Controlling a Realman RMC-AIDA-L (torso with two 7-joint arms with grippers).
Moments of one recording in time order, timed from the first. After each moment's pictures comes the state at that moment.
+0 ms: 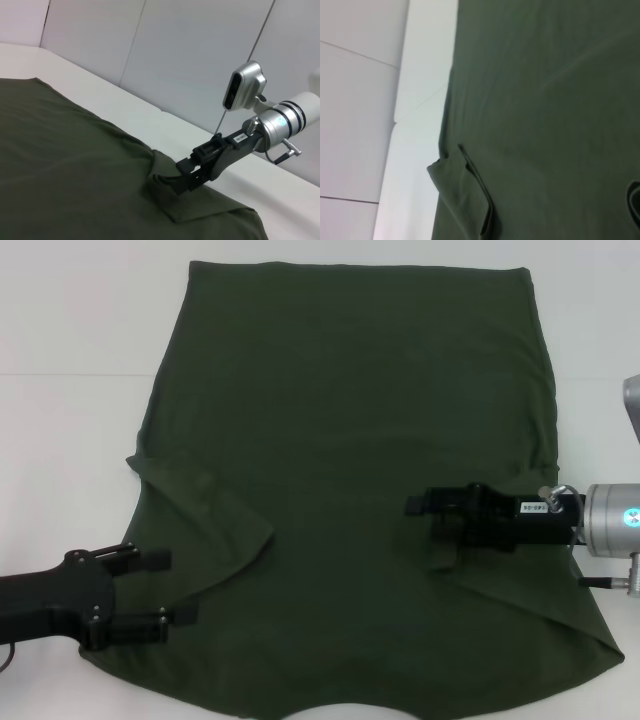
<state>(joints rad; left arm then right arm) -0.36 -2.07 0.55 0.83 2.07 1.79 -1.47 0.72 2.05 -0.69 -0.41 -2.12 -1.23 2.42</state>
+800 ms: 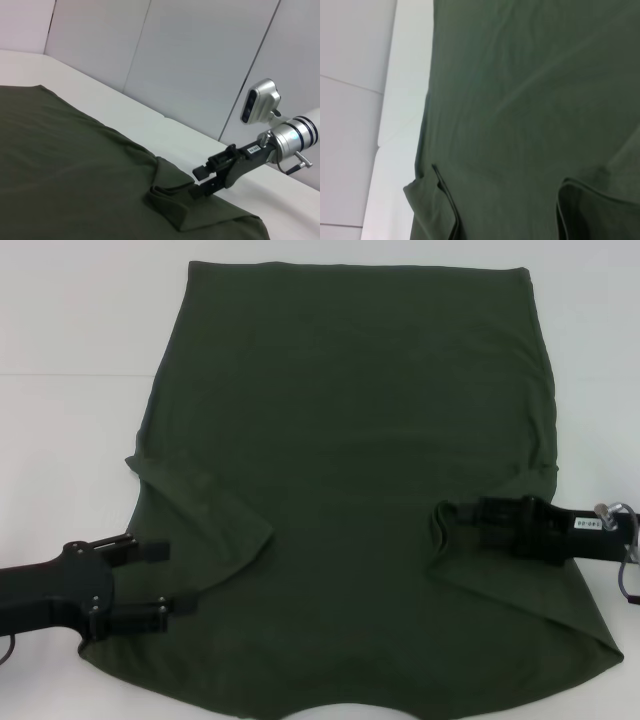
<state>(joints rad) -0.36 -2.07 0.54 0.83 2.06 1.79 -1.47 0.64 2.01 -0.67 -0.41 -2.09 -1.24 2.37</state>
